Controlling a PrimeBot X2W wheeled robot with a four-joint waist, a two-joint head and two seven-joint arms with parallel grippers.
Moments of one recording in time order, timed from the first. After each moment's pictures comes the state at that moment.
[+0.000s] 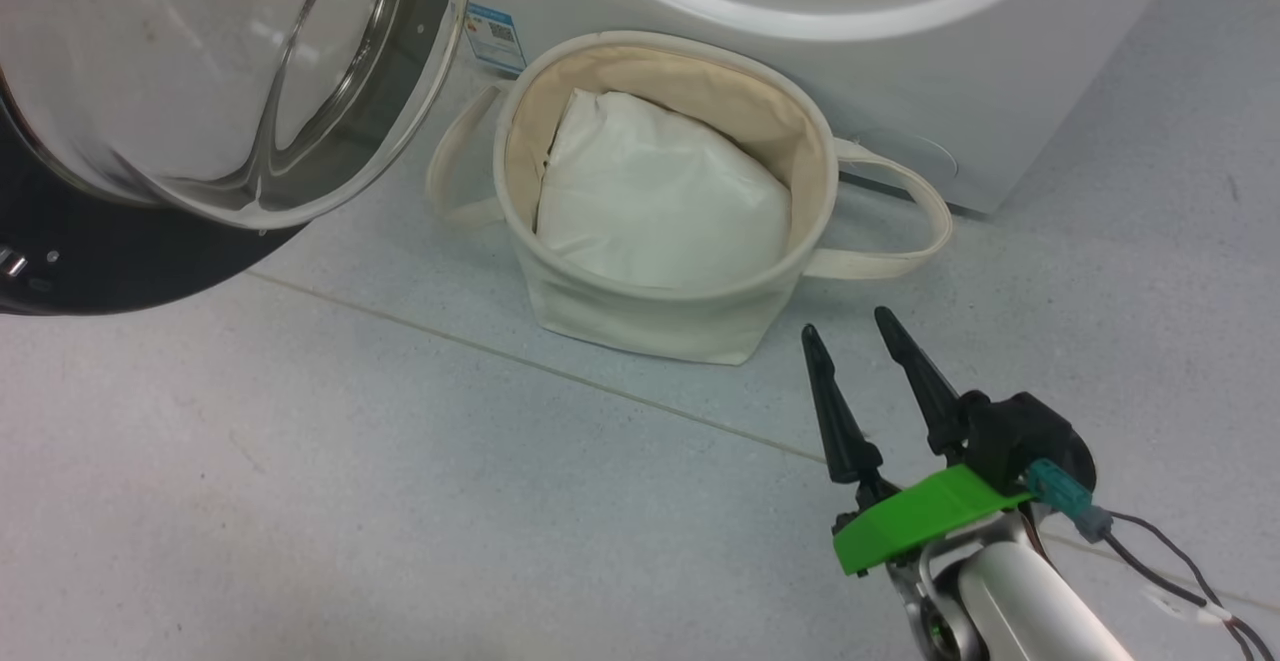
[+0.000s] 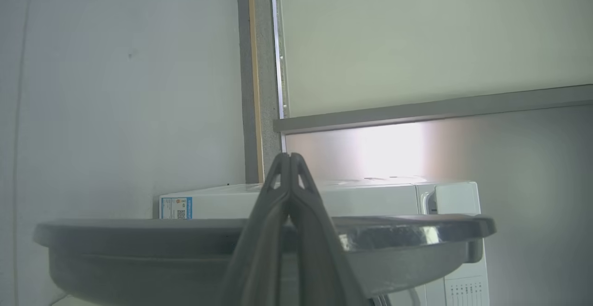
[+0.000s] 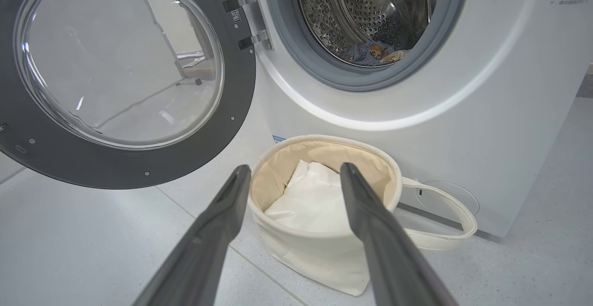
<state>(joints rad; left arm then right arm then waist) -0.94 0.50 0.48 1.09 -1.50 -0.12 0.41 -0.25 -0.11 0.39 0.22 0.30 0.13 -0.25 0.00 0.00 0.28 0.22</state>
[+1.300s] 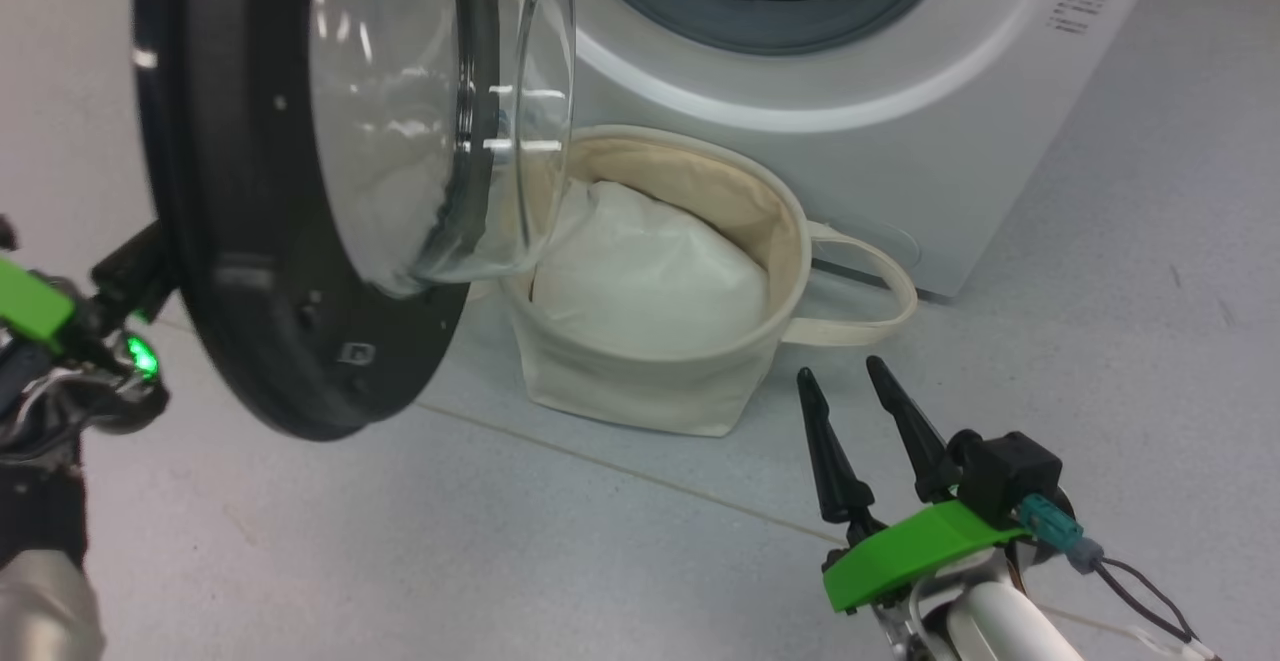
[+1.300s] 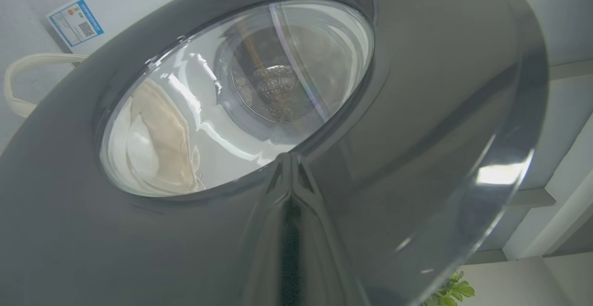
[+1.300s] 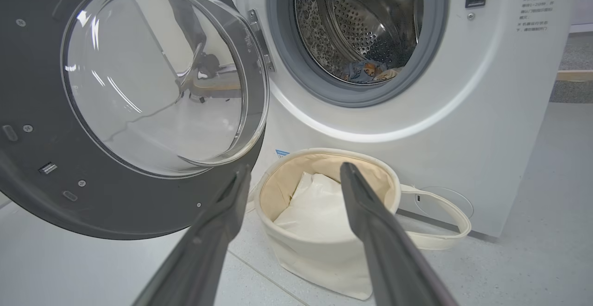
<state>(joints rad) -0.70 0.29 0.23 0.64 -1.51 -0.12 0.85 -0.19 -0.07 0.38 0.24 0.34 0.13 -0.25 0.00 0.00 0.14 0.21</state>
